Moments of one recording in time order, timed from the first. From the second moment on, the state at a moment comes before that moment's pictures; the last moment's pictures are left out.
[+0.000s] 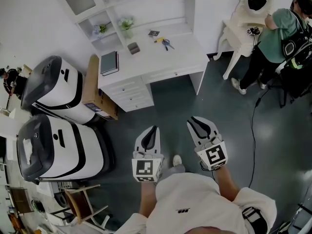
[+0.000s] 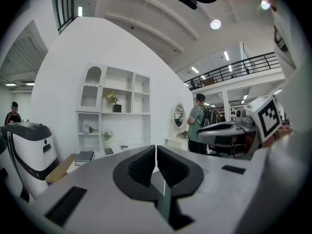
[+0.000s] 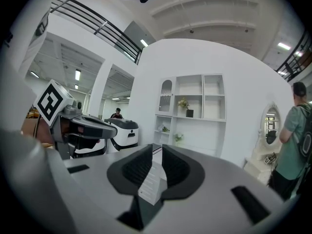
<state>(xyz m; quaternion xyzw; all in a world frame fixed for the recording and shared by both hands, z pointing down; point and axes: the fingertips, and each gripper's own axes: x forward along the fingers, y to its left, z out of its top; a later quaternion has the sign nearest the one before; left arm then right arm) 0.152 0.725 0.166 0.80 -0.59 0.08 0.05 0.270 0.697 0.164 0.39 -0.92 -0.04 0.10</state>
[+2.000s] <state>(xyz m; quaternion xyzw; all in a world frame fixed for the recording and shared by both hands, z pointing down) 0.092 0.324 0.212 0.81 -0.58 0.09 0.10 0.193 0.296 0.204 0.35 -0.93 -0.01 0.14</state>
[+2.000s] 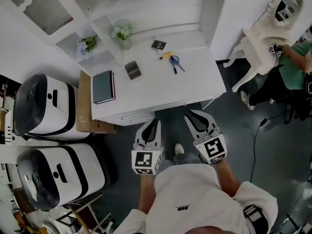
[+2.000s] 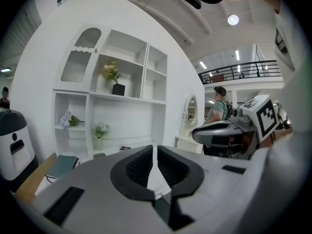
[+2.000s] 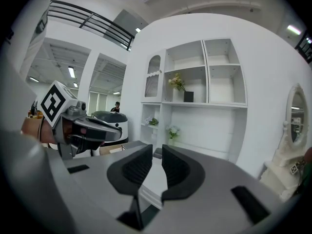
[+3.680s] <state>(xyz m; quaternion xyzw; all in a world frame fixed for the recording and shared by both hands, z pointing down) -0.014 0.041 0.310 0.88 -0.44 0.12 0.15 0.082 0.027 0.317 0.45 -0.86 0.10 0.23</state>
